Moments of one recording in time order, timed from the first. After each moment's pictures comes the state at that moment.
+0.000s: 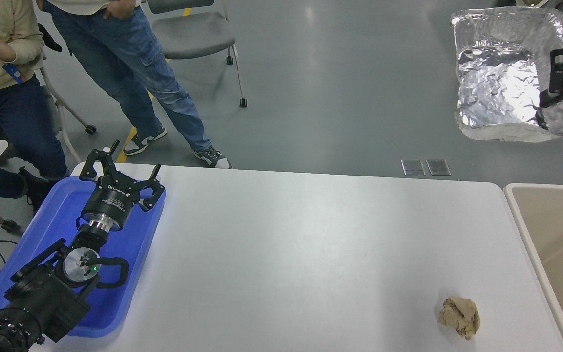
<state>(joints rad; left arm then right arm) -0.59 0.22 -0.90 -0.44 -0.08 -0.64 -0.32 2.50 -0.63 -1.48 1.26 -0.31 0.79 0.09</state>
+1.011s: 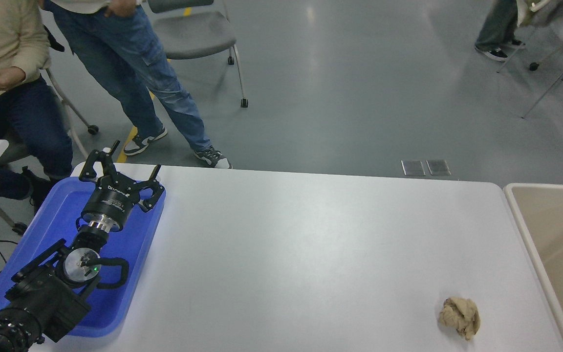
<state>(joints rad) -0.59 0.22 -0.90 -0.44 -0.08 -0.64 -0.32 2.16 -0.87 -1.69 0.93 -0.33 0.79 0.09</state>
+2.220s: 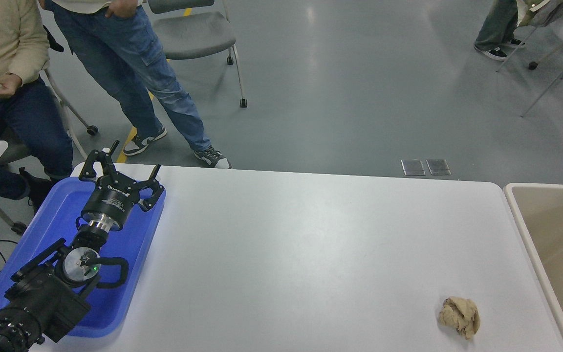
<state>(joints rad) -0.59 0.22 -0.90 -0.44 -0.08 -0.64 -0.32 0.82 -0.81 -0.72 0.22 -0.32 0.44 0.08</state>
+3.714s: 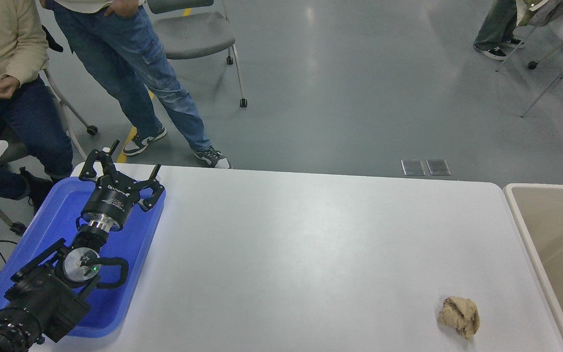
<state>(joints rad) -0.59 0.22 -0.90 -0.44 -0.08 -0.64 -0.32 0.66 -0.64 -0.64 0.23 -0.32 -0.15 0.03</state>
